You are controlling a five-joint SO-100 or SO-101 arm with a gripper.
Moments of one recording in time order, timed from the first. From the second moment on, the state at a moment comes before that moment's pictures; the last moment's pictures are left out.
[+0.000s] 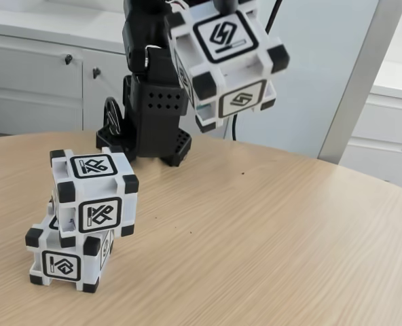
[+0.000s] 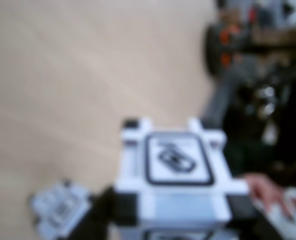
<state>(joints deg) 12.6 156.0 117.7 70.4 22.2</state>
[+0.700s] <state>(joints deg) 12.7 155.8 117.7 70.4 13.3</state>
